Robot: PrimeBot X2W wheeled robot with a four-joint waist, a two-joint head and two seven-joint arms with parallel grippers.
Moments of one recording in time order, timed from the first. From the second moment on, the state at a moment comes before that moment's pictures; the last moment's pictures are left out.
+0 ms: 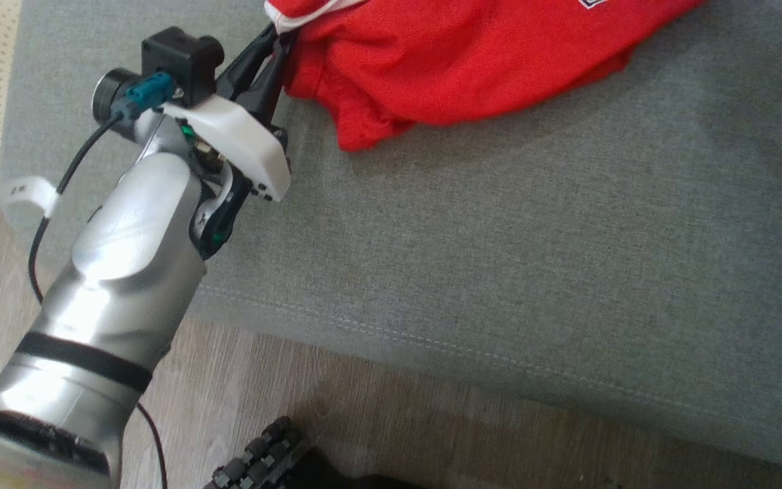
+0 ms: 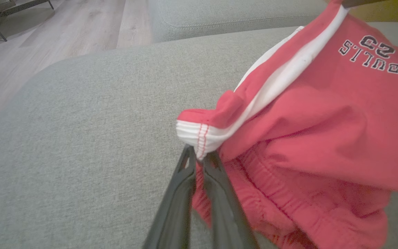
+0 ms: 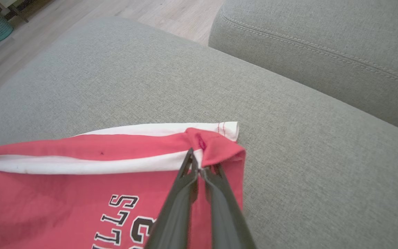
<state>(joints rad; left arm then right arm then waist) -0.89 0.20 -0.67 0.69 -0.50 -0.10 -0.22 -1.44 -0.44 0.86 0.94 0.69 0.13 0.53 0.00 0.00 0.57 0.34</state>
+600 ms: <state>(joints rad) -0.97 0.16 -0.62 0.80 -0.49 -0.10 -0.25 -1.51 -0.40 0.88 1.10 0.71 0.13 0.32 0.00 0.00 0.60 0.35</state>
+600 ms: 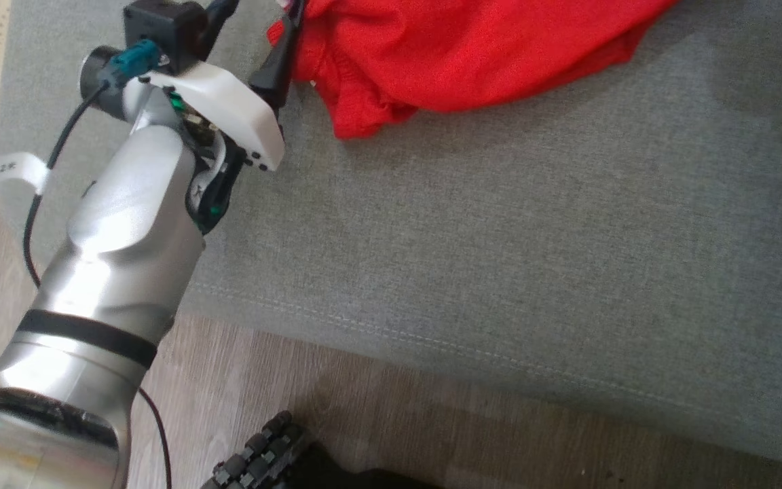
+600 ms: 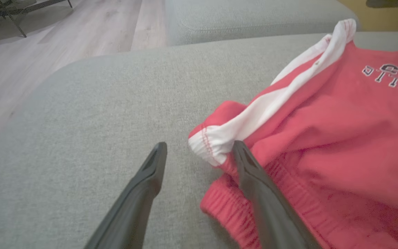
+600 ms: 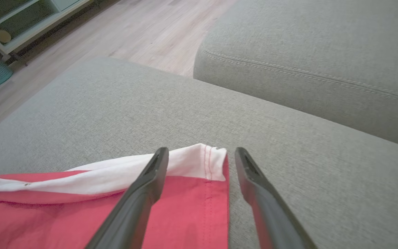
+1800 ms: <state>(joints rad) -0.32 0.12 -0.22 0.20 -0.39 0.05 -0.25 -0.95 -0.33 0.68 0.80 0.61 0.13 -0.25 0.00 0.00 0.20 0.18</state>
